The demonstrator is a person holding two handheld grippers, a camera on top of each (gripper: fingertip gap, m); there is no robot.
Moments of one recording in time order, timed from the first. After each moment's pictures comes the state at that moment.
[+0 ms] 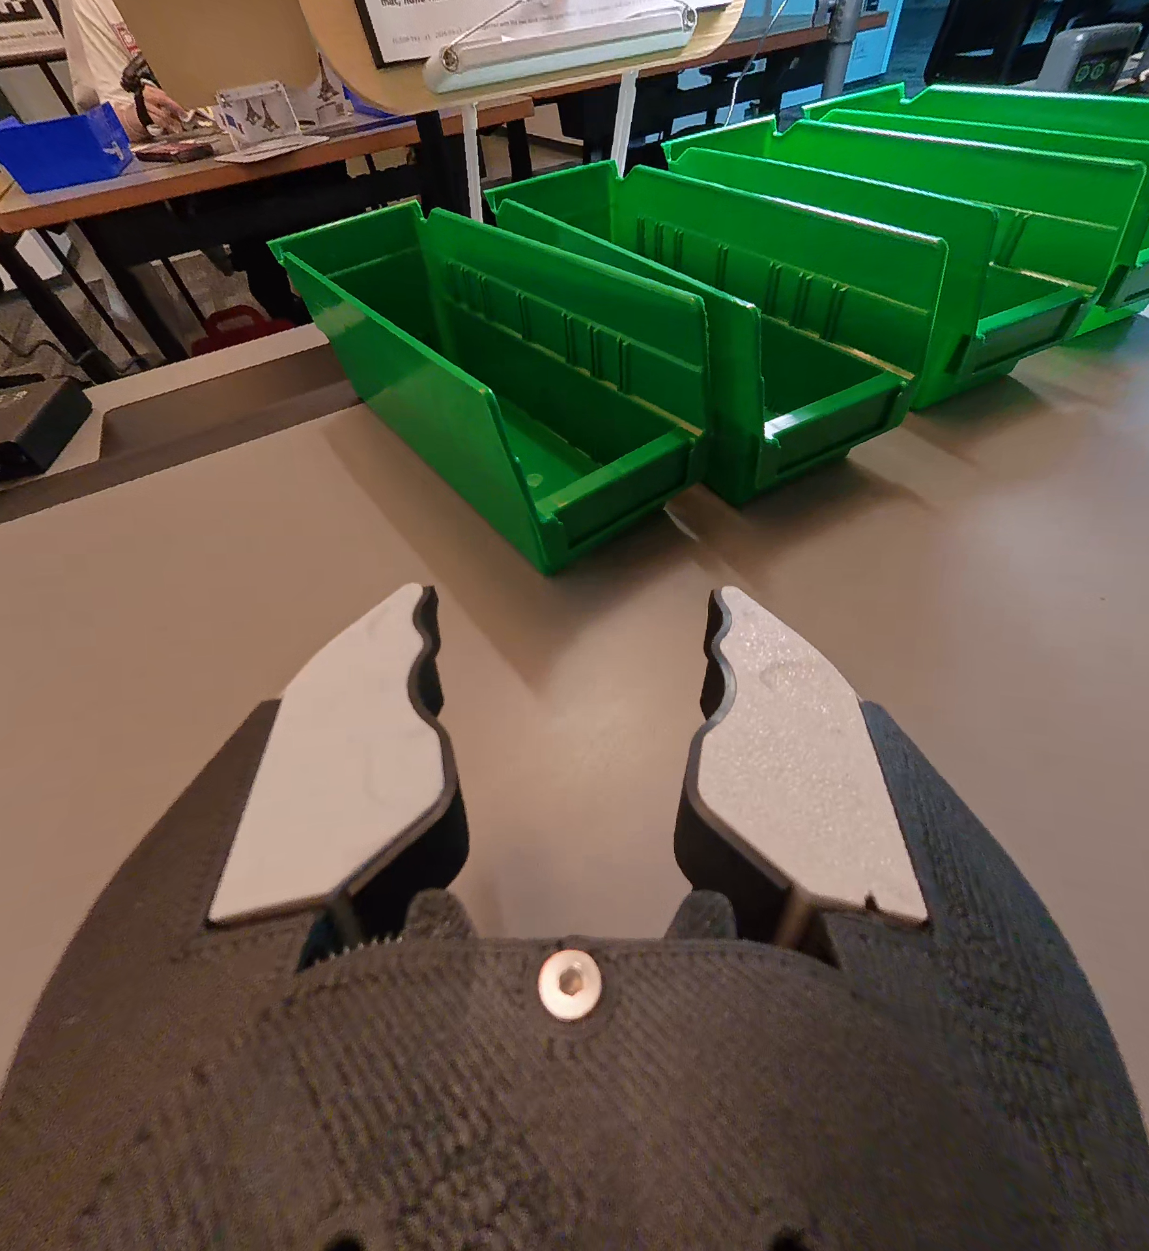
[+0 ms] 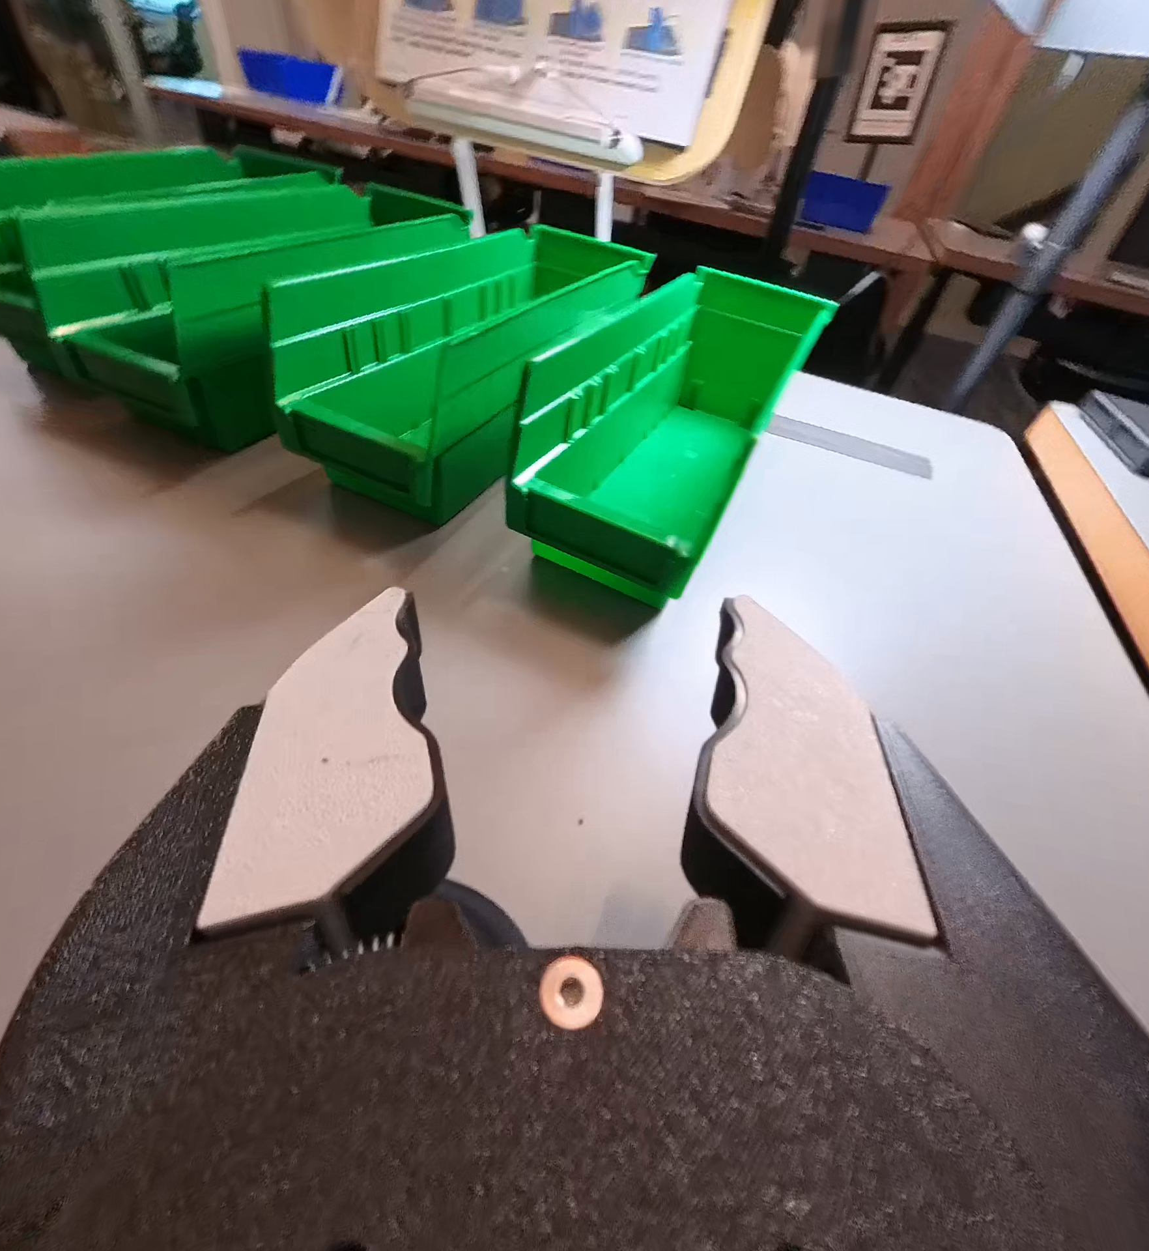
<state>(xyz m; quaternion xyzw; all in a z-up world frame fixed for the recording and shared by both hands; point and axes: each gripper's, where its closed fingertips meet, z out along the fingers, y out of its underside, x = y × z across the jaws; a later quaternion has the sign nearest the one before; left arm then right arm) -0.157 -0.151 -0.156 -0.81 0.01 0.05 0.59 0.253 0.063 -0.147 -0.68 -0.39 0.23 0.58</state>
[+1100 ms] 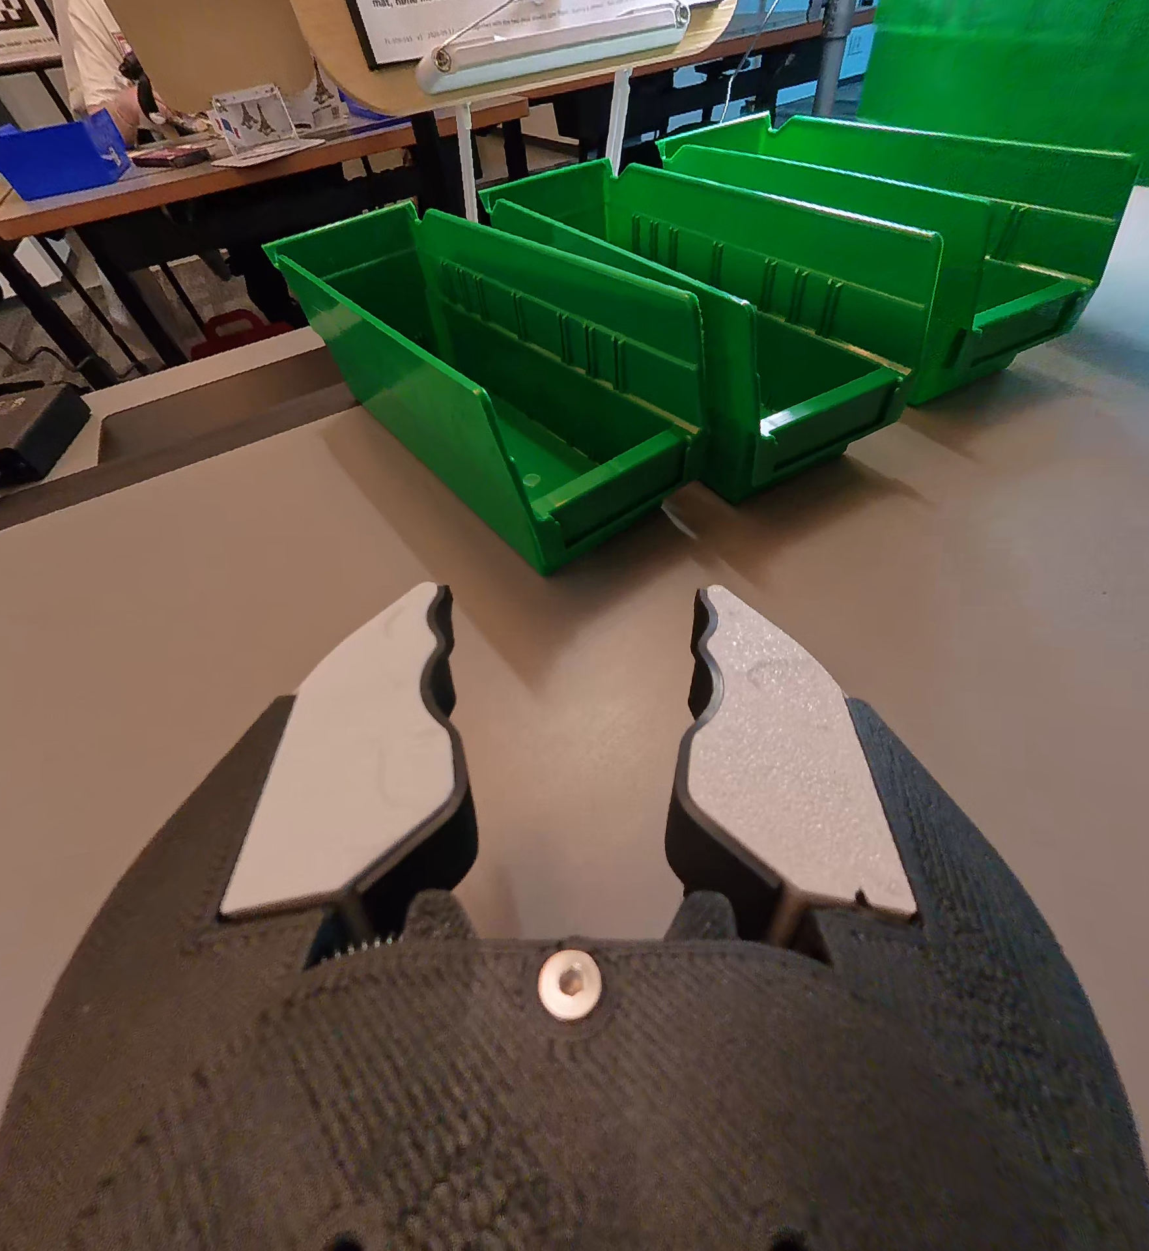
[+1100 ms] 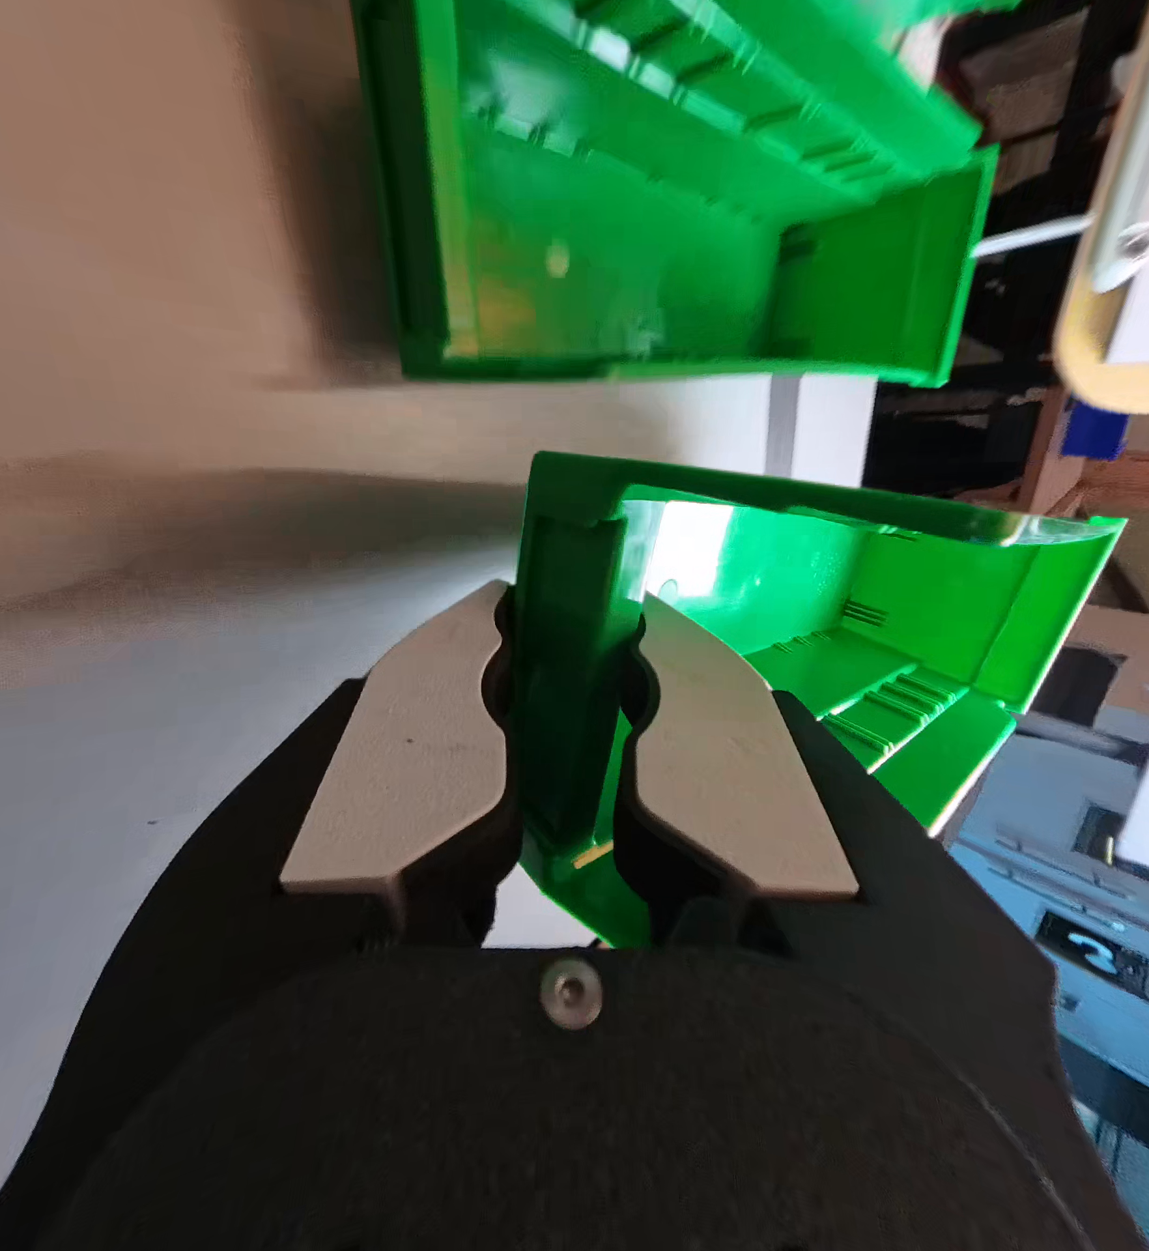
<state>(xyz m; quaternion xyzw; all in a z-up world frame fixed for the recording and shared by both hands) -0.156 -0.151 -0.156 -0.81 0.02 0.05 0.59 0.167 0.115 -0.140 -0.46 -0.81 -0.11 0.36</state>
